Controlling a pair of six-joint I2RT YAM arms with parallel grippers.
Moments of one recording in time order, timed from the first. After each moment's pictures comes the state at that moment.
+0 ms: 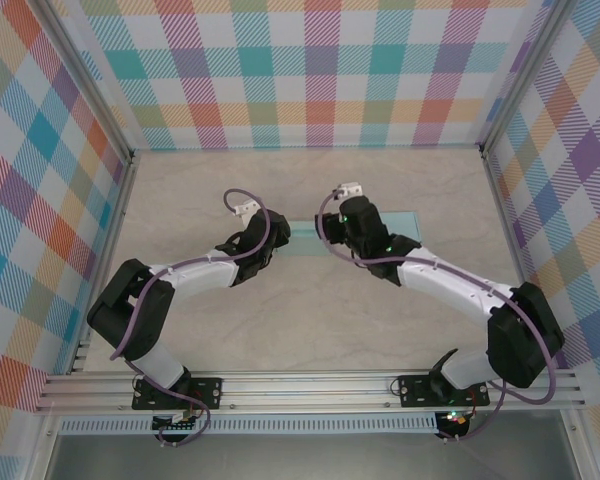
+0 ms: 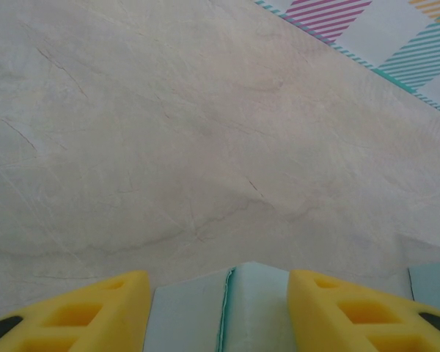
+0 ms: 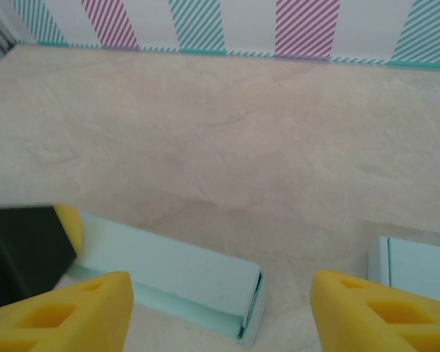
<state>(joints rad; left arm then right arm) -0.64 1.62 0.89 0.10 -0.41 -0.82 0.70 1.41 1.00 -0.11 0.27 0.32</state>
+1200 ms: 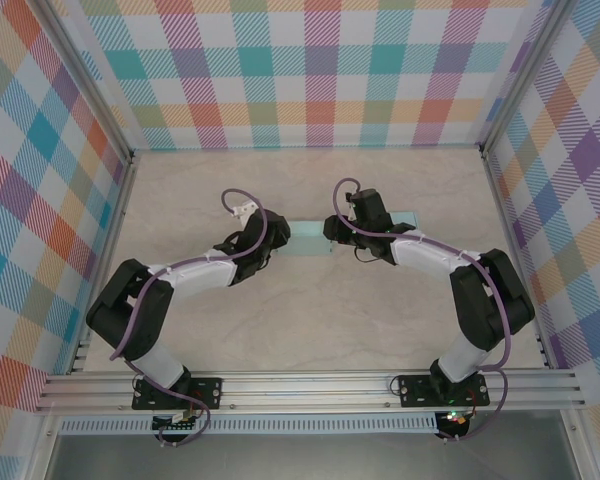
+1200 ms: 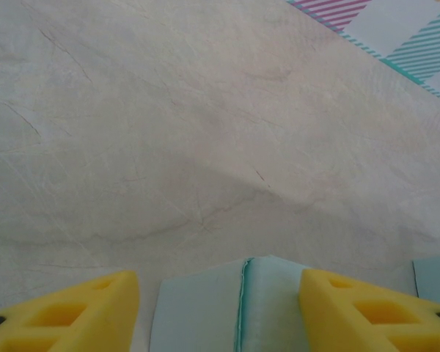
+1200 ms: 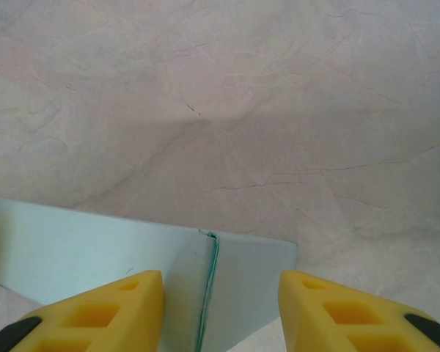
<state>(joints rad) -0.62 1.62 0.89 0.07 -0.36 -0.83 0.52 1.64 0.99 -0.08 -0.11 0.58</state>
